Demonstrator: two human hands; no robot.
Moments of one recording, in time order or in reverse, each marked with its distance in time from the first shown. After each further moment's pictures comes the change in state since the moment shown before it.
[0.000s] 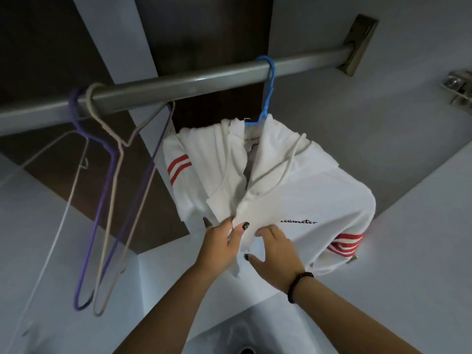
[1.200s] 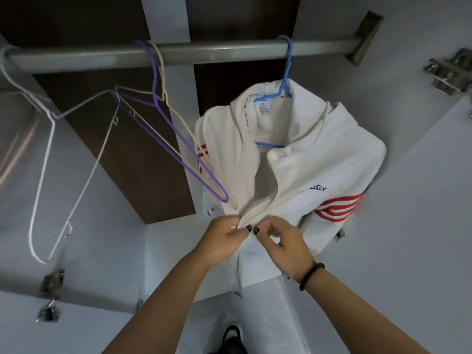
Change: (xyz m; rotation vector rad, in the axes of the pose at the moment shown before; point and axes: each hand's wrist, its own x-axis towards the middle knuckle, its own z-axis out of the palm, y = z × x) left_hand -0.097 0.015 0.003 -0.159 -0.109 -0.112; right_hand -0.084 -0.012 -0.031 0.518 0.007 -0.111
